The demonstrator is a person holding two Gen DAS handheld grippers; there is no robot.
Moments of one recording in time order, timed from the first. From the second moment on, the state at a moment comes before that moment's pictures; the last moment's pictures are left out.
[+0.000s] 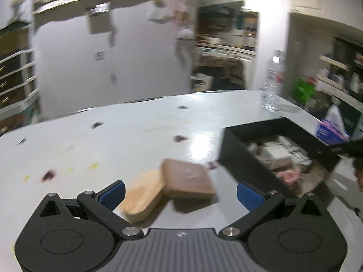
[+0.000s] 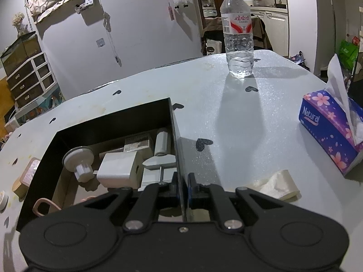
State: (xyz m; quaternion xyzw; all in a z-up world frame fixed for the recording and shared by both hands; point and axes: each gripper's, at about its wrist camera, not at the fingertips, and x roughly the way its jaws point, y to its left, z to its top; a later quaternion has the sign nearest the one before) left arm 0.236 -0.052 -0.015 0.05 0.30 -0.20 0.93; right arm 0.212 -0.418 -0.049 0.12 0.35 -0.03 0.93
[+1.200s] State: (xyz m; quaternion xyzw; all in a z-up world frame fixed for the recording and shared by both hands) left arm 0.249 0.041 -0.059 0.00 0.35 0.06 0.93; right arm 0.211 -0.416 -0.049 0.13 0.35 -0.04 0.93
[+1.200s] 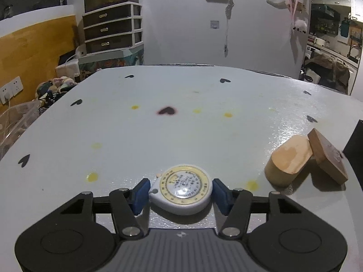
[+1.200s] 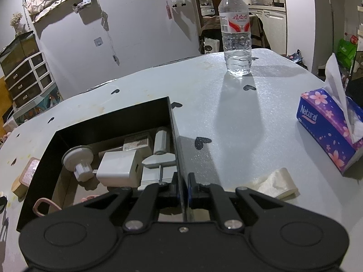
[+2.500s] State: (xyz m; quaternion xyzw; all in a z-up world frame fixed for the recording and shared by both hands) left arm 0.254 -0.235 -0.025 0.04 0.33 -0.41 0.85; right arm 0.201 -0.419 -0.038 0.13 0.33 -0.03 0.93
